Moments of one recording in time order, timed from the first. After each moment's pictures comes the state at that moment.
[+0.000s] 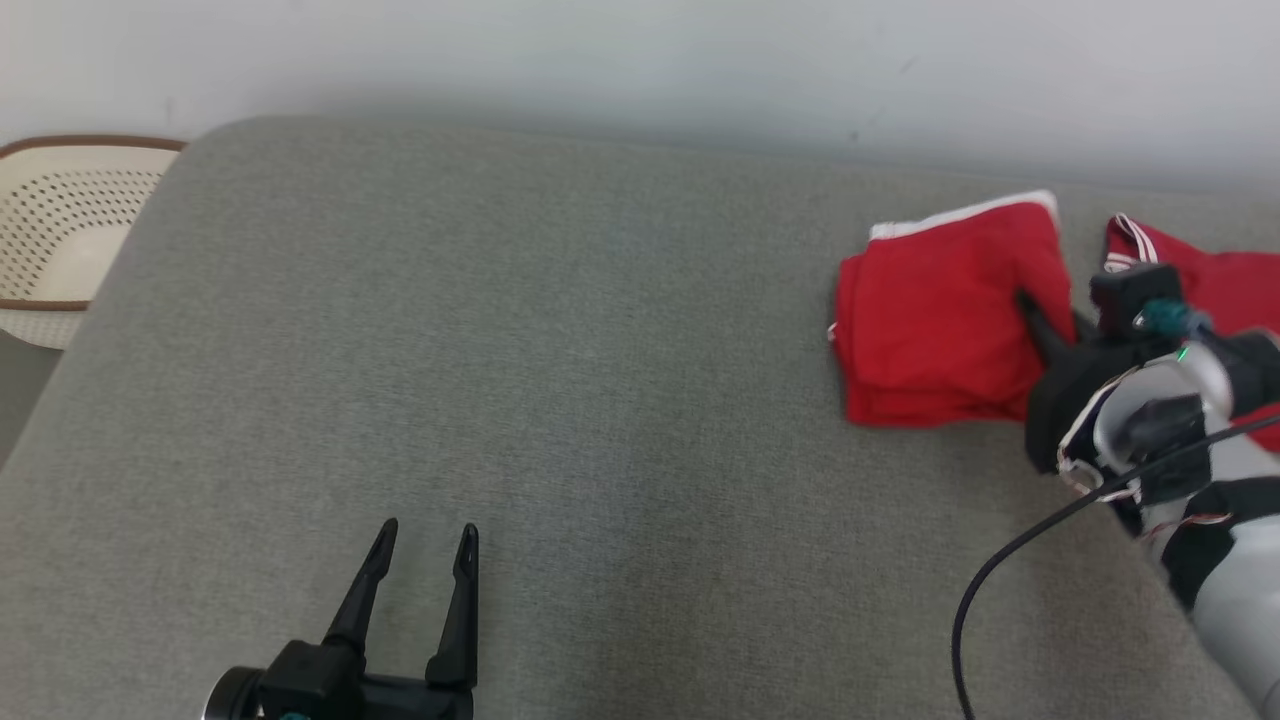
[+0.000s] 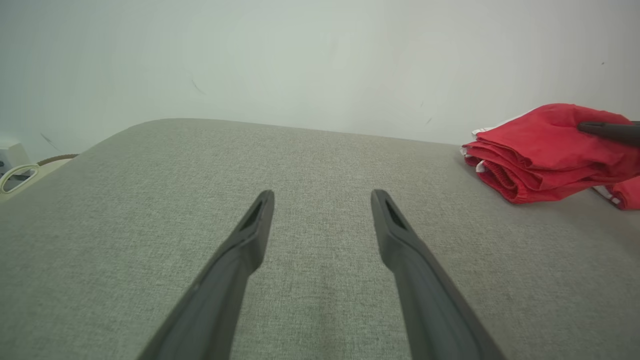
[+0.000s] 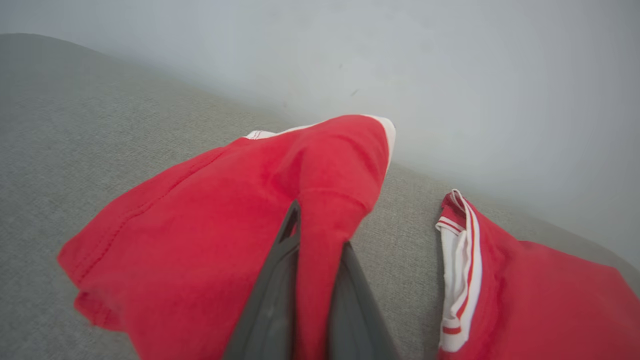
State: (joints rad) left arm -0.13 0.06 -0.20 0.06 -0.15 0.06 -0.26; right arm -0.90 -0.42 0.81 1.01 0.52 0.13 -0.19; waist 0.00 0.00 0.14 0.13
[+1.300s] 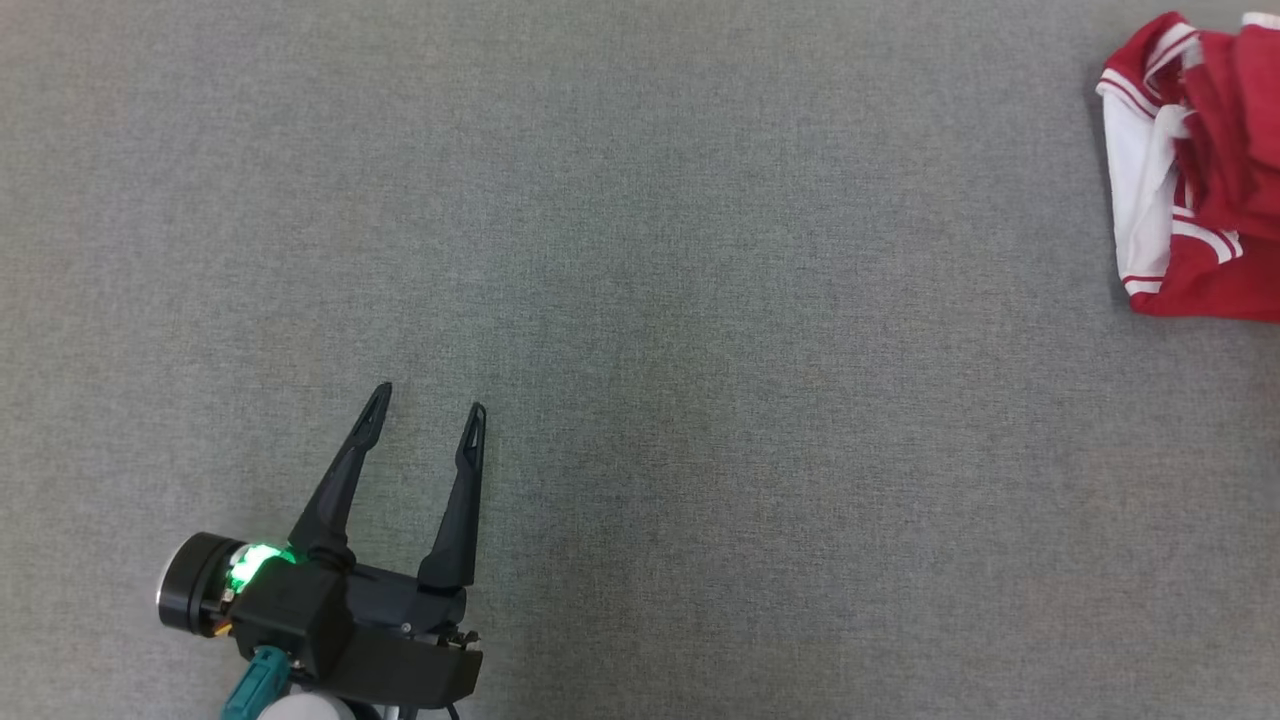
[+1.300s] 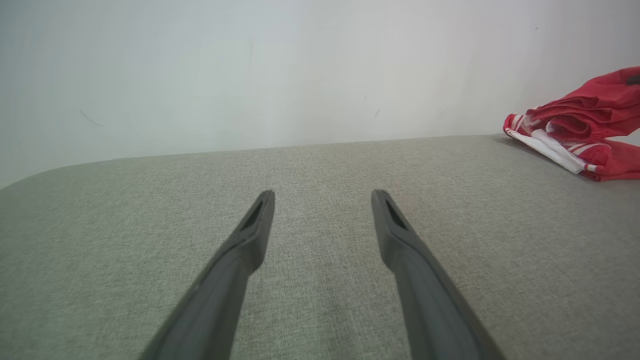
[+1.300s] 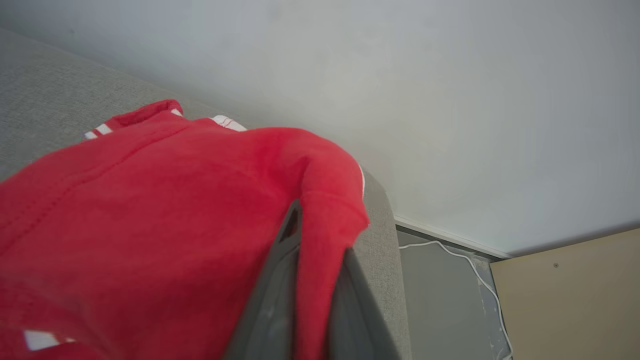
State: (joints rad) left arm -0.25 0.12 -0.23 -0.15 -0.07 0.06 -0.21; right arm -1.28 -0.90 1.24 0.99 0.84 0.13 -0.04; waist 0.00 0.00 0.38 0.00
